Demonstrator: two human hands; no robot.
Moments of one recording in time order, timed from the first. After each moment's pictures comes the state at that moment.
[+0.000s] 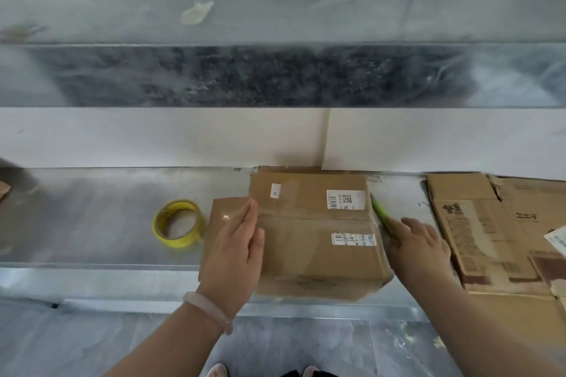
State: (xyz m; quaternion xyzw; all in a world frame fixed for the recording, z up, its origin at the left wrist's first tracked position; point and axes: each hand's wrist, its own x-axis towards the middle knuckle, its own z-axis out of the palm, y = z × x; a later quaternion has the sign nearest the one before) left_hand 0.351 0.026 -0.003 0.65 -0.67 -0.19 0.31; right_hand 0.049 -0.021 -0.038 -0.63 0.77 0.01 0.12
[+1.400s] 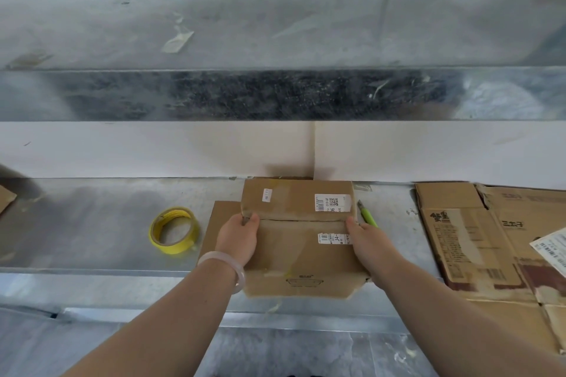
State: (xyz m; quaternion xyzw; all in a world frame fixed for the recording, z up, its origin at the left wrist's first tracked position) left_hand 0.333 -0.027 -0.010 0.78 -0.39 -0.40 0.28; right_hand 0.099 -0.038 -0.007 -0.42 0.71 -0.23 0.51
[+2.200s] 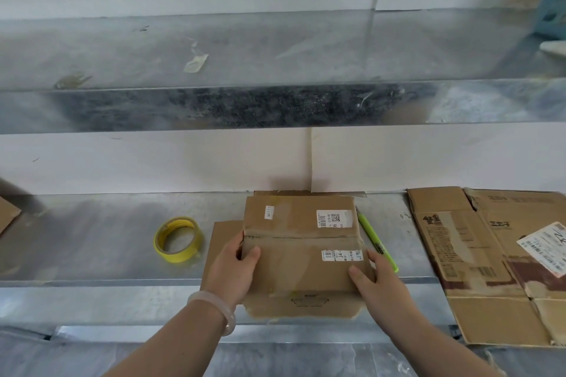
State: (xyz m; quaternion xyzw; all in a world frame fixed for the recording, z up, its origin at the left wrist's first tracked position) left_hand 0.346 0.022 -0.018 0.70 -0.46 -0.43 0.33; right_hand 0.089 0.042 -0.008 -0.46 0.70 -0.29 0.46
